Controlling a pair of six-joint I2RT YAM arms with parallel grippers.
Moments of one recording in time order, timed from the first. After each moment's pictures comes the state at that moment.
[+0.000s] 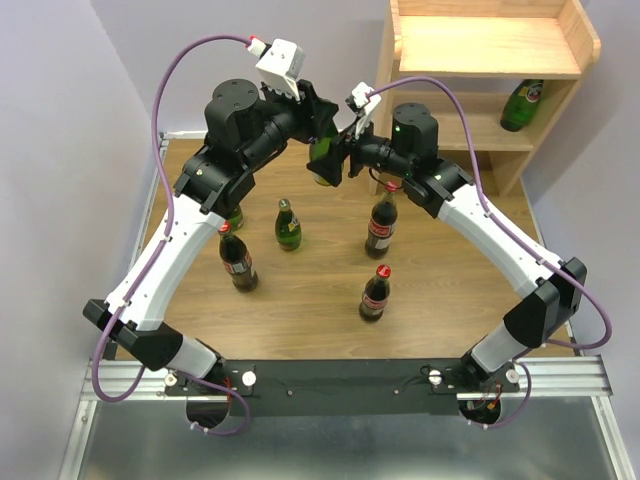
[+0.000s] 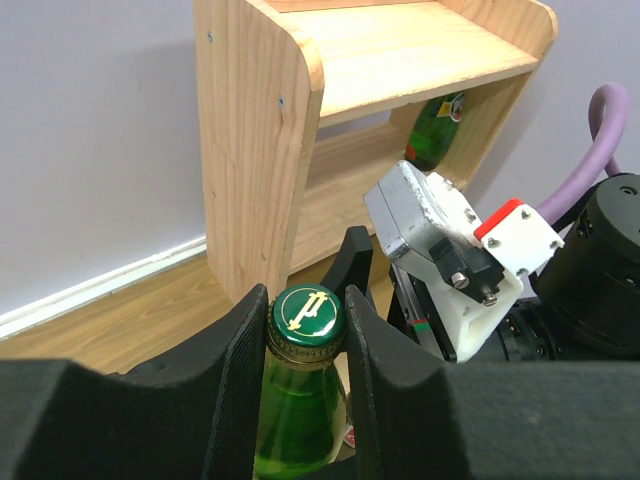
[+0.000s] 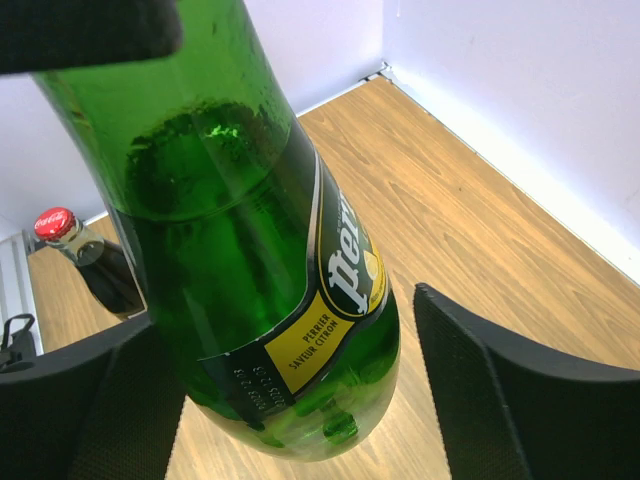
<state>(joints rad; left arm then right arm) -0.60 1.46 1.85 -0.34 0.09 -0.21 0.63 1.59 1.62 -0.15 -0.41 0.03</state>
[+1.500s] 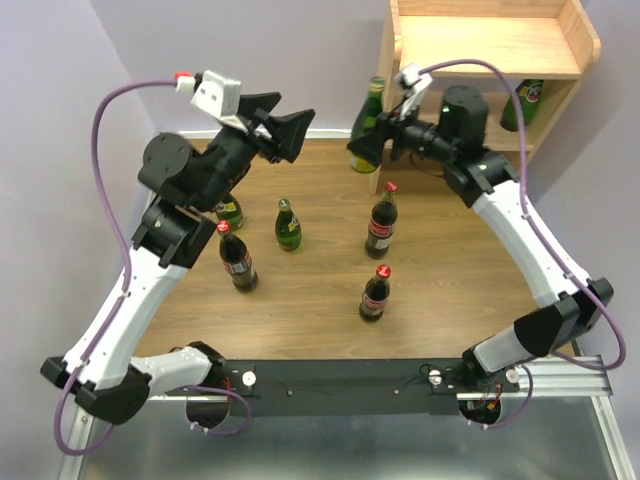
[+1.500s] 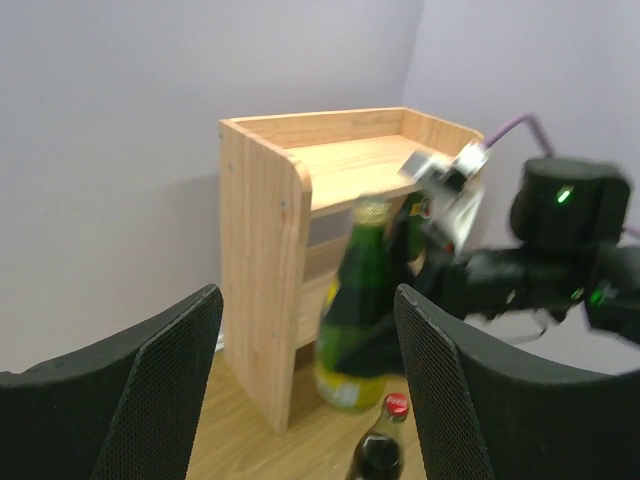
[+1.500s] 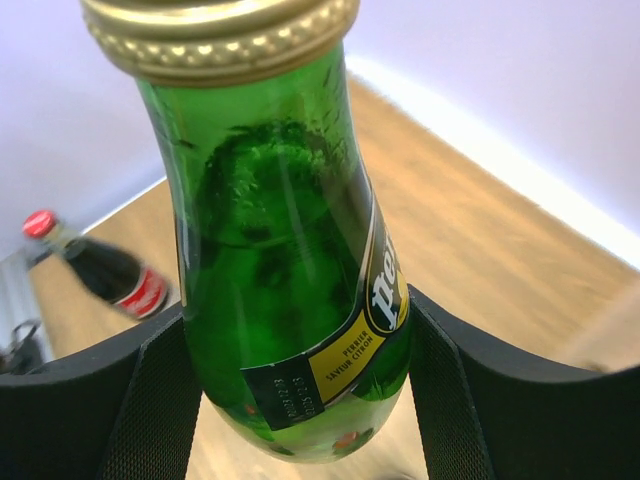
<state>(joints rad) -0.57 1.18 1.57 -0.05 0.11 -0.19 0.48 1.53 1.66 -0.29 -0.50 0.08</state>
